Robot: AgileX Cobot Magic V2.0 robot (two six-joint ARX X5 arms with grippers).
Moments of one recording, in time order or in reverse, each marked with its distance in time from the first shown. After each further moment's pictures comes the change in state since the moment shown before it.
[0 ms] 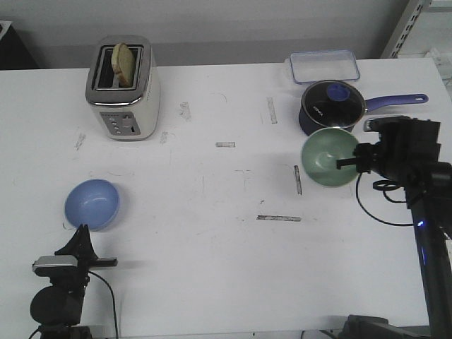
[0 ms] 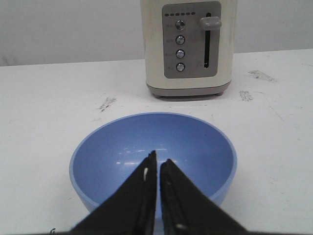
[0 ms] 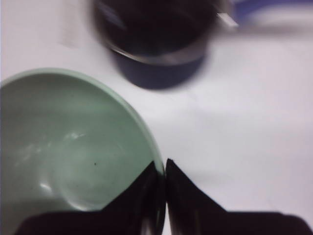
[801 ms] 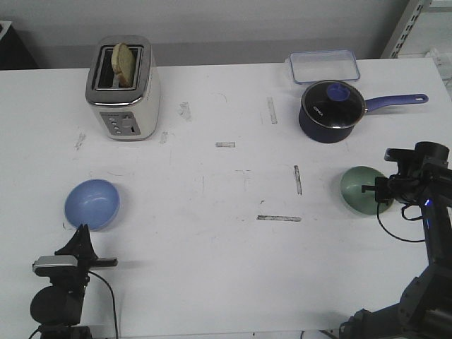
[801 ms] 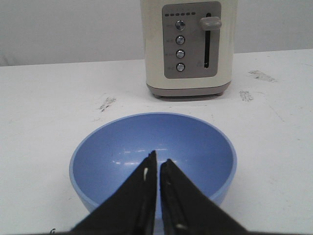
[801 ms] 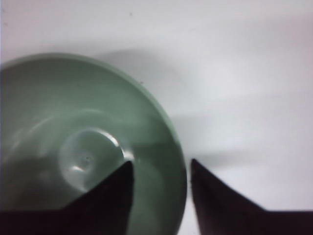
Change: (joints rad) left arm 0.000 0.000 0.000 0.000 0.000 0.000; right arm -0.320 0.230 -0.205 0.047 0.126 -0.126
